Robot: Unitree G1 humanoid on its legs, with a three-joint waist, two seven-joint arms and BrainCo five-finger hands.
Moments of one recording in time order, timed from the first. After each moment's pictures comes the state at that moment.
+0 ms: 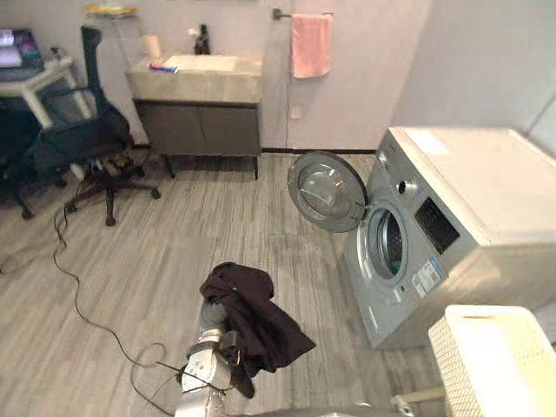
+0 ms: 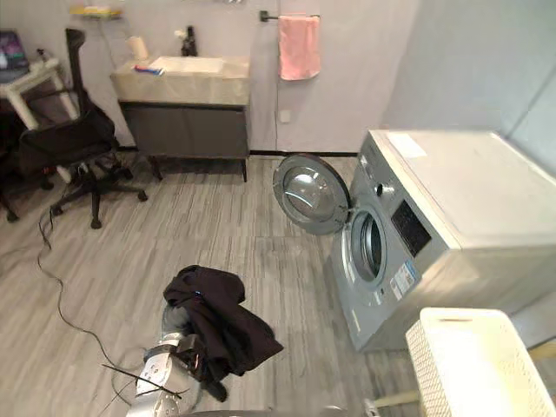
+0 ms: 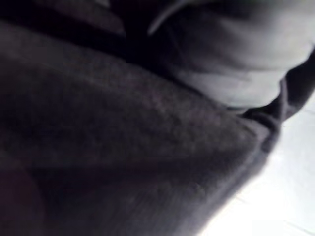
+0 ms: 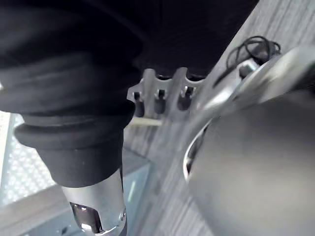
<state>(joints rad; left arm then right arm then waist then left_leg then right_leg) 0.29 -0.04 -0.07 0.11 -0.35 -0.18 0.03 0.24 0.08 -0.46 0.97 0.60 -0.09 -0.08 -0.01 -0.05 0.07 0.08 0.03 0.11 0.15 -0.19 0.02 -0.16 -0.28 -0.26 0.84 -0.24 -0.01</state>
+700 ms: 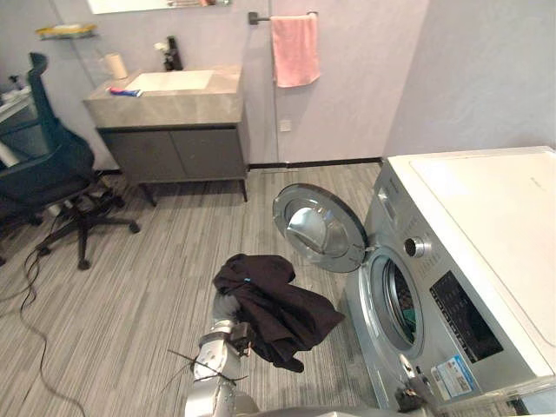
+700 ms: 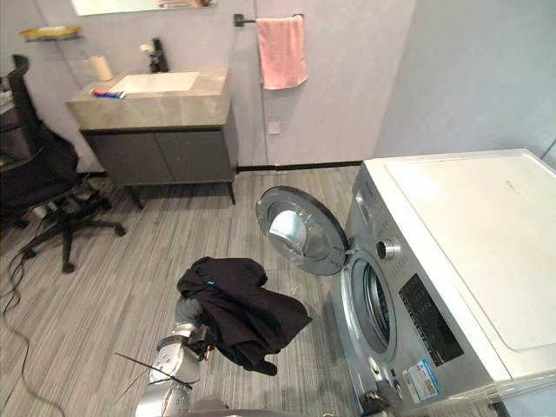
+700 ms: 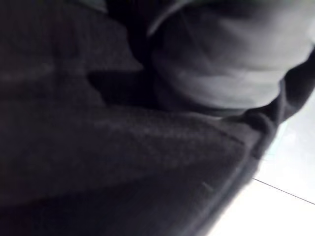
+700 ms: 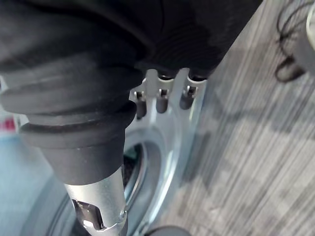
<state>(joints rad) 0.26 -0.07 -0.06 0.11 -0.36 -0.16 0.03 0.16 0.08 -0.36 0.76 0.70 -0.13 -0.15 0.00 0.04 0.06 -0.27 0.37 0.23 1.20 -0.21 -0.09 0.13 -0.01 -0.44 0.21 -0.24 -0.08</state>
